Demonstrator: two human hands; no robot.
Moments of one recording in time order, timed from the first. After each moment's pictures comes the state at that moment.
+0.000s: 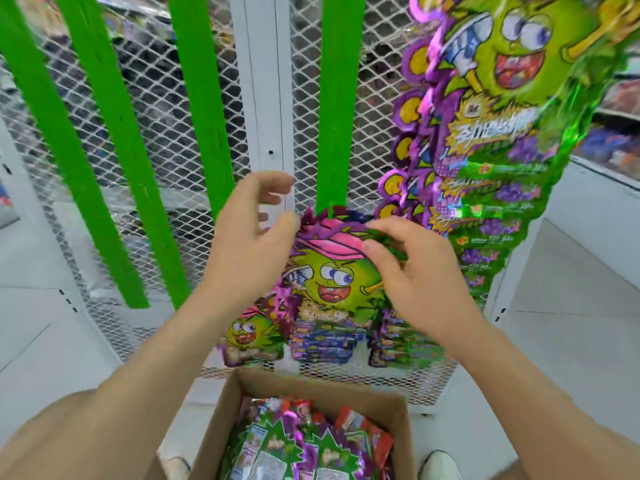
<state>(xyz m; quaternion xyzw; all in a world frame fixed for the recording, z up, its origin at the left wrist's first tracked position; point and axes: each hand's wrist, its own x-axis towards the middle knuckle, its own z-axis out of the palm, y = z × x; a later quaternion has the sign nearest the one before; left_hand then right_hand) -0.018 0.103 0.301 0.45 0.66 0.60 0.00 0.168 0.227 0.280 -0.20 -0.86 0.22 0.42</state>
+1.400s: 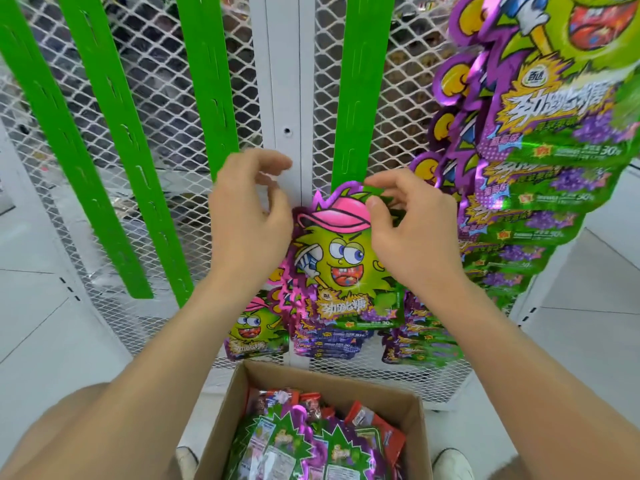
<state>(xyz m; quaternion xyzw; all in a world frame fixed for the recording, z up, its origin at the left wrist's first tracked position) -0.055 0.126 0.284 0.44 0.67 0.56 -0.19 0.106 0.241 0.288 -0.25 -0.81 0.18 0.49</state>
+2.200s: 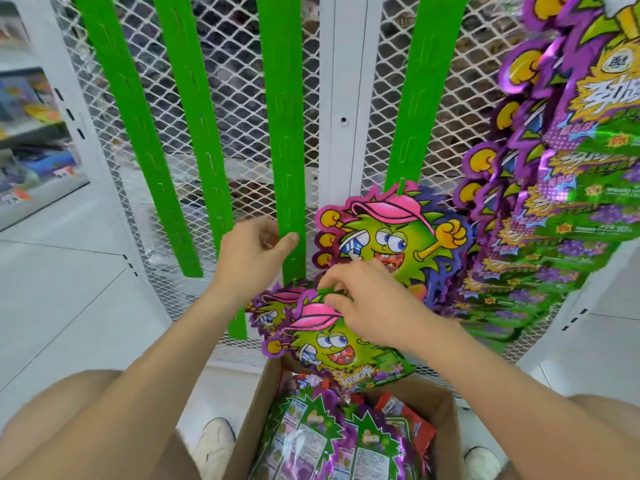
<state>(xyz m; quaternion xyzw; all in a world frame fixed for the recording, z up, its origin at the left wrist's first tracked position) -0.121 0.074 0.214 0.39 0.82 0.43 -0.03 0.067 0.181 0.220 -0.18 -0.96 0.20 0.11</state>
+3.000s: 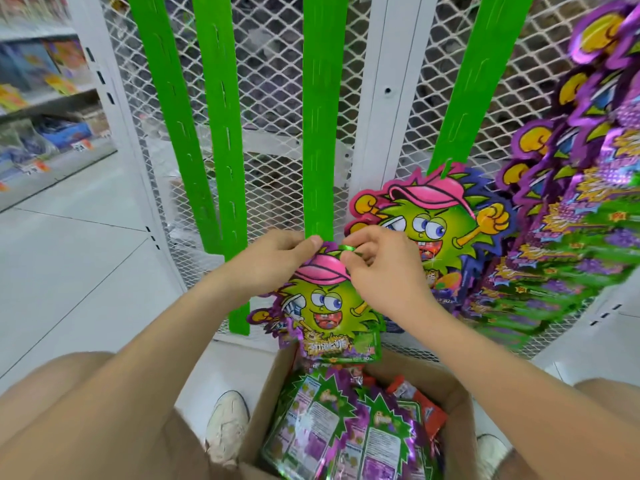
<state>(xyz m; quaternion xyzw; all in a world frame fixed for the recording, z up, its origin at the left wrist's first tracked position) -0.118 0.036 0.211 0.42 0.76 0.40 0.29 0.037 0.164 0.204 -0.30 -0.85 0.33 0.28</state>
